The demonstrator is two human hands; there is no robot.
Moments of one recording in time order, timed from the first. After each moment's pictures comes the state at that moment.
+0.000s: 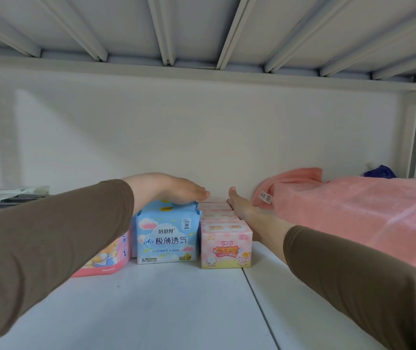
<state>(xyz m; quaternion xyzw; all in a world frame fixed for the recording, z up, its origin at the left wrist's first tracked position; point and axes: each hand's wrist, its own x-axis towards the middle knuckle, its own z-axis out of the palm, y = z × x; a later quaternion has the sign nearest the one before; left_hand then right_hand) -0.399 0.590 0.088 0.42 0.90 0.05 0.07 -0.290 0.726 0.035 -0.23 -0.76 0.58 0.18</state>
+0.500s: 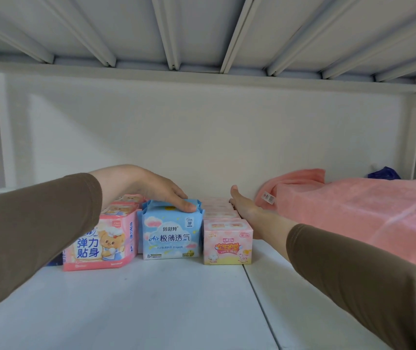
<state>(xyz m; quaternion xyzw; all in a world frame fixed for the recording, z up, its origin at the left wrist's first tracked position) -0.391 0.531 0.105 0.43 0.89 0.03 0.15 -0.292 0.736 0.026 -0.22 -0.74 0.62 0.14</state>
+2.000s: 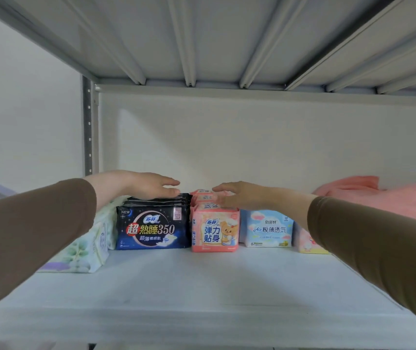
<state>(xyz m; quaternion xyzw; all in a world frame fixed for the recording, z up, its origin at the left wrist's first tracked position) -0.447 0.286 0.102 0.37 0.93 0.05 0.00 -0.330 0.531 0.081 0.01 -0.99 0.12 0.08</state>
